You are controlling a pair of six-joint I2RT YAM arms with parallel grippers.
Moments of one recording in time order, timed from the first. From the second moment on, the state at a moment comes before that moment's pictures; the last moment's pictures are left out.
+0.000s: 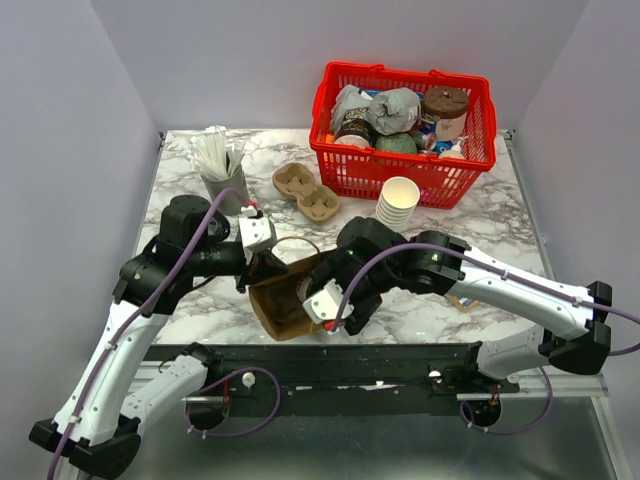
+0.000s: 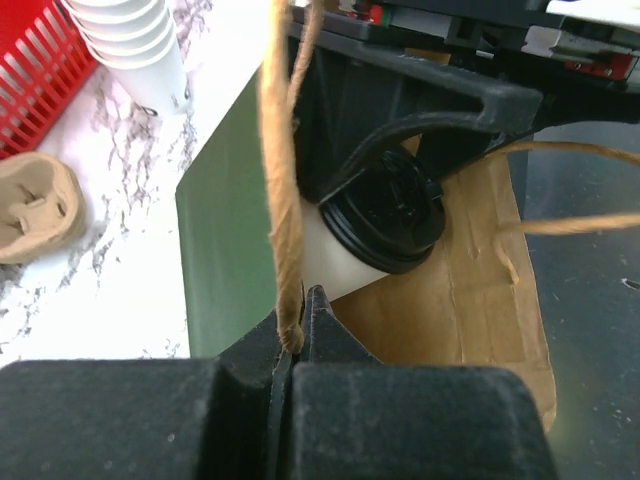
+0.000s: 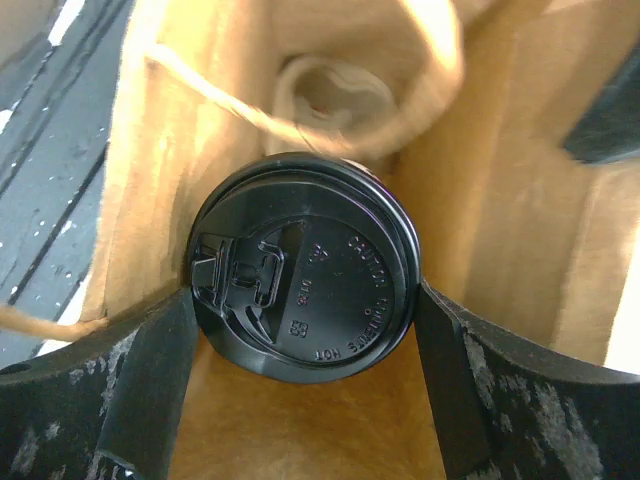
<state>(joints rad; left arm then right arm) -0.42 0.85 1.16 -0.89 0.86 0.40 1.18 1.38 1.46 -0.96 -0.28 -1.10</state>
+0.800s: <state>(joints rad) -0.44 0.74 1.07 -0.74 0.78 0.26 1.23 1.46 1.48 -0.98 -0.09 -1.05</state>
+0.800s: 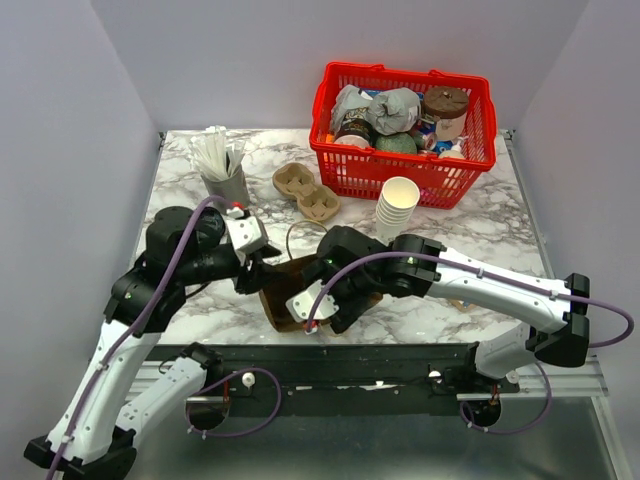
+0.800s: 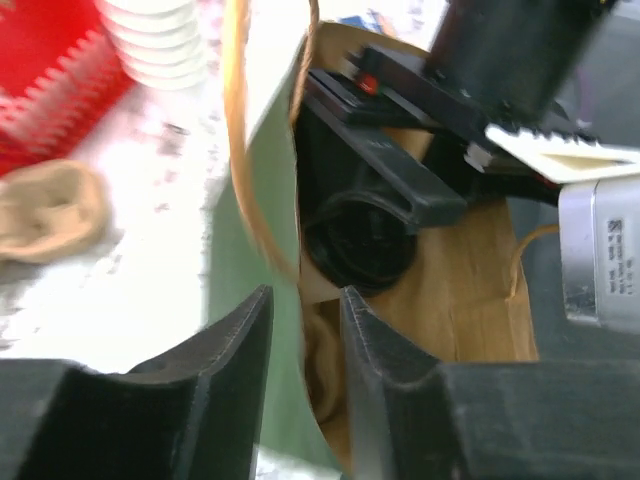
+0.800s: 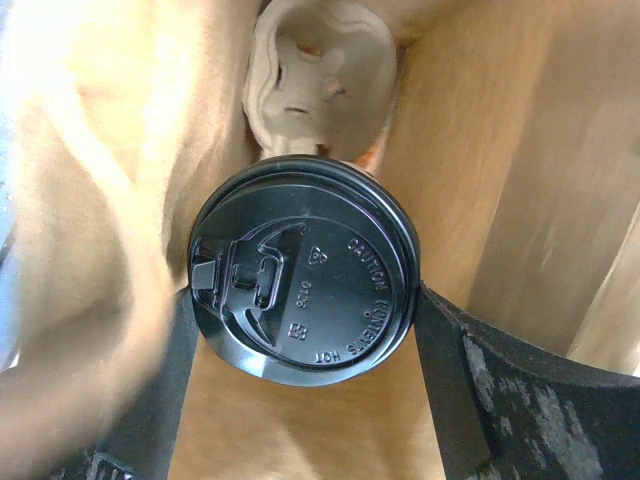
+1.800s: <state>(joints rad) -0.44 0.49 0.91 -0.78 0.99 0.29 1.16 1.52 1.57 -1.05 -0.18 -0.80</state>
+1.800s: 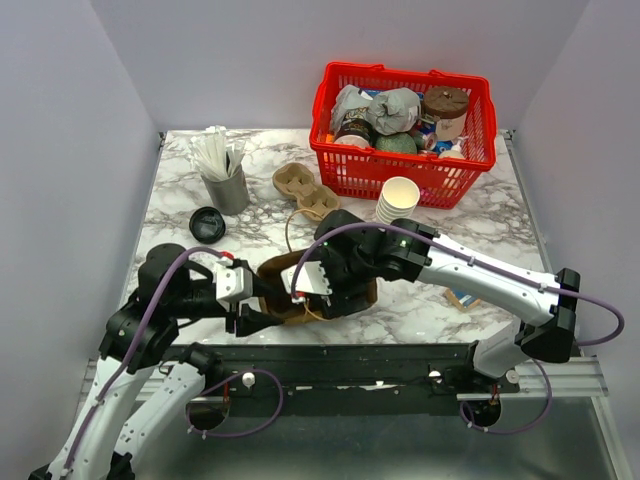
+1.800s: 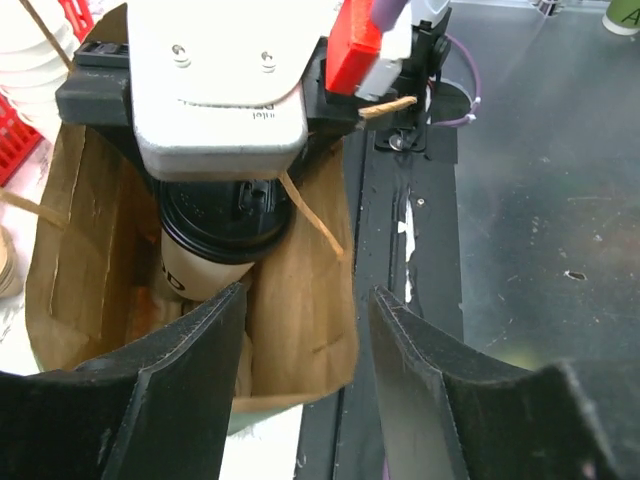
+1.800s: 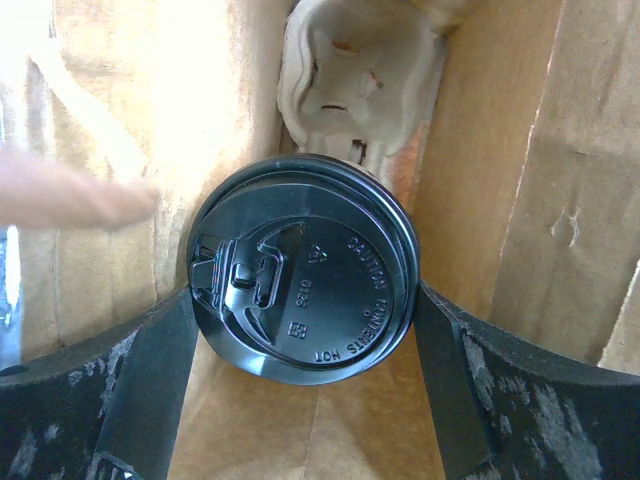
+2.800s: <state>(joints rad) -0.45 0.56 0.85 -0.77 0.91 0.56 1.10 1.64 1.70 -1.07 -0.20 -0.72</state>
